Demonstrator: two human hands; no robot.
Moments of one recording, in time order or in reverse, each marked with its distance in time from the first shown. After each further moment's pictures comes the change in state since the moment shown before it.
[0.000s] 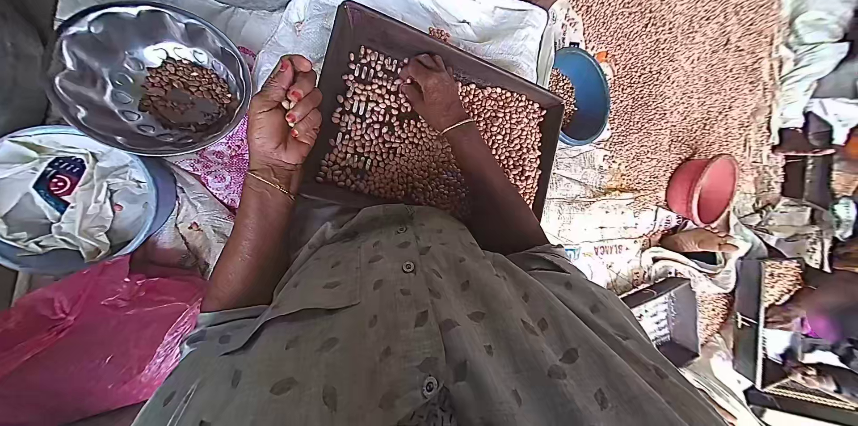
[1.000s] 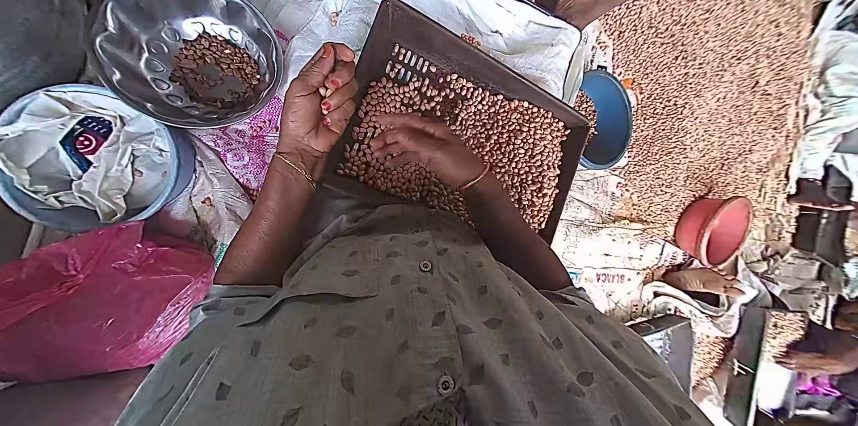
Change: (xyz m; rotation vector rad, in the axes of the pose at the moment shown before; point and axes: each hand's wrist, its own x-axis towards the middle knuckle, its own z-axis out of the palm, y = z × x) left_hand 0.003 -0.002 0.001 0.043 -0.002 0.012; right_hand -0.063 -0.082 -0.017 1.264 -0.469 0.147
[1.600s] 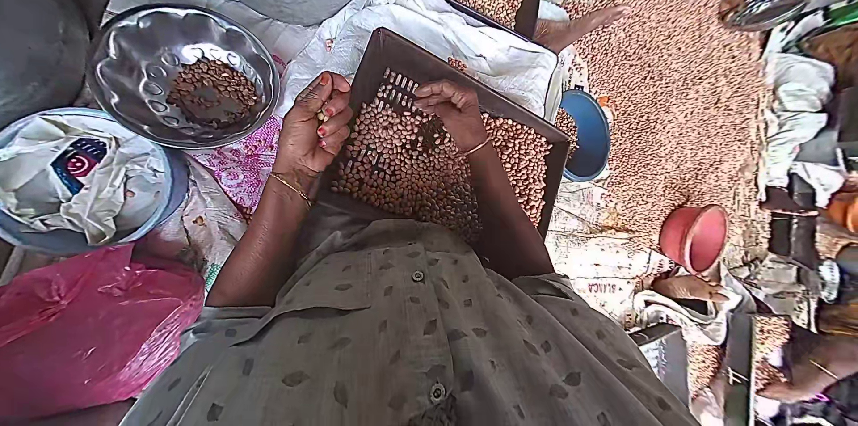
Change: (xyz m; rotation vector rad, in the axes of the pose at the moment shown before) left_hand -0.003 -0.001 0.003 0.094 0.005 0.001; right_hand 0.044 0.004 -0.087 -0.373 0.354 -0.321
